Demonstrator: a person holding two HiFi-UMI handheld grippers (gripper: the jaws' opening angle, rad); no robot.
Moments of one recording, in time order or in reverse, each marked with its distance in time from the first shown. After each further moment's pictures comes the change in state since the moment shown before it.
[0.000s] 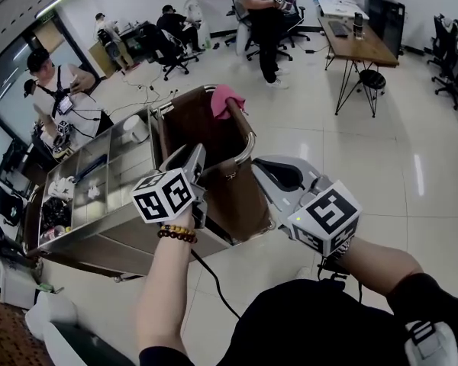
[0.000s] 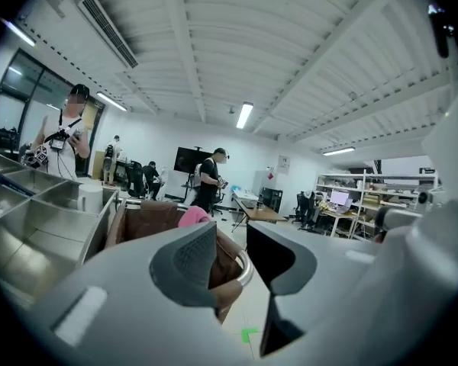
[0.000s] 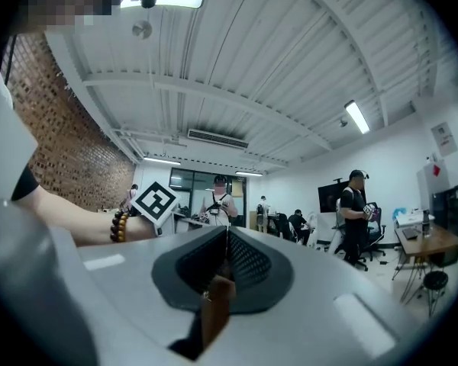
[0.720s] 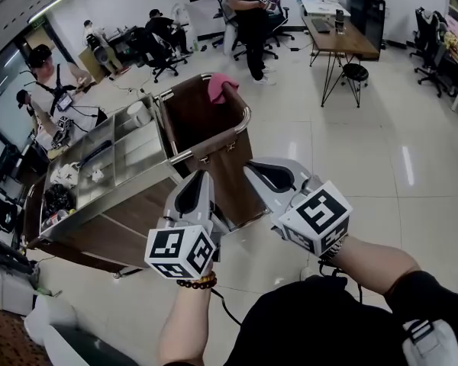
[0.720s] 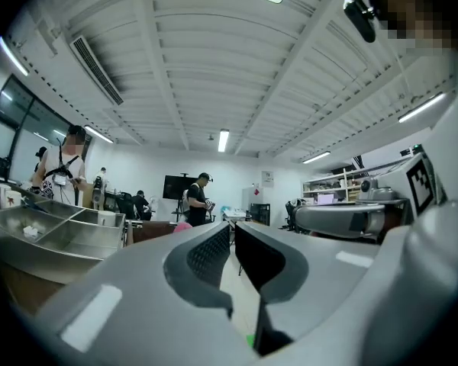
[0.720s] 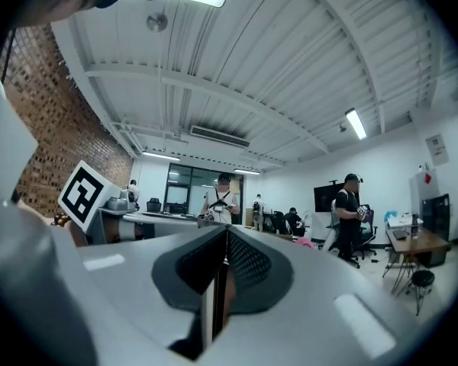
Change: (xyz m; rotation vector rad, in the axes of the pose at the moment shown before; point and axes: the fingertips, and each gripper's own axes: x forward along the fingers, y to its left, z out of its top) left arm -0.195 -0.096 0.004 0.205 -0.283 -0.088; right arm -0.022 0.129 0.013 -0.042 0.040 -0.047
